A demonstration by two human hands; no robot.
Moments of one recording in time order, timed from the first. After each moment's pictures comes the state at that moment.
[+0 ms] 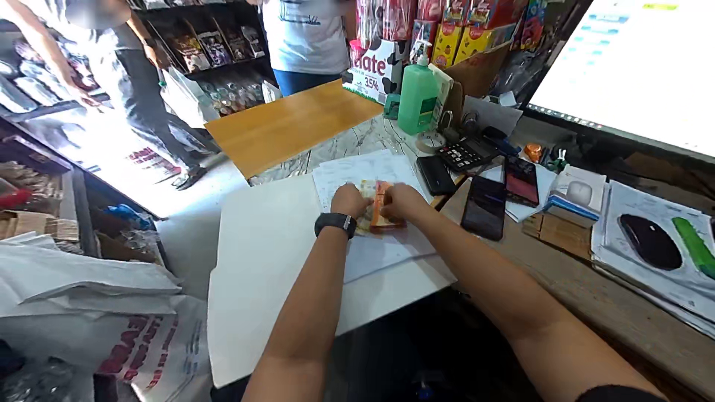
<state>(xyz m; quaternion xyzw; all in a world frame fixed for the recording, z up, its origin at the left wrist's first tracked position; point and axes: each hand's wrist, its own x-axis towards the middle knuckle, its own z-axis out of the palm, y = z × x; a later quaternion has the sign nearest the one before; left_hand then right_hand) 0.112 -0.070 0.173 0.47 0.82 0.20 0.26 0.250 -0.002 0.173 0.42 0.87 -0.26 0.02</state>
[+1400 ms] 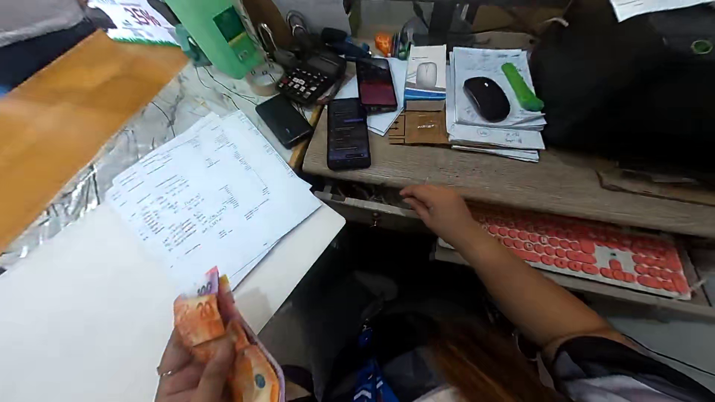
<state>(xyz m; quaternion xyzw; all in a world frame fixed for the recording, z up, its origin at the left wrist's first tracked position) 0.203 -0.269 0.138 0.44 0.50 0.63 0.39 0.533 -0.111 0.092 0.49 0.79 -0.09 -0.35</state>
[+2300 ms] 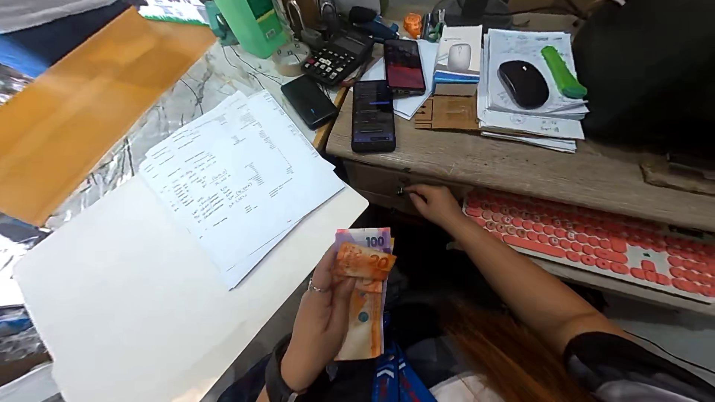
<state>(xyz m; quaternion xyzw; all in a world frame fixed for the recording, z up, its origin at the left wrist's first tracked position) 0.255 -0.239 0.099 0.67 0.42 0.48 0.38 0.511 -0.092 0.042 0.58 0.73 -0.28 -0.23</state>
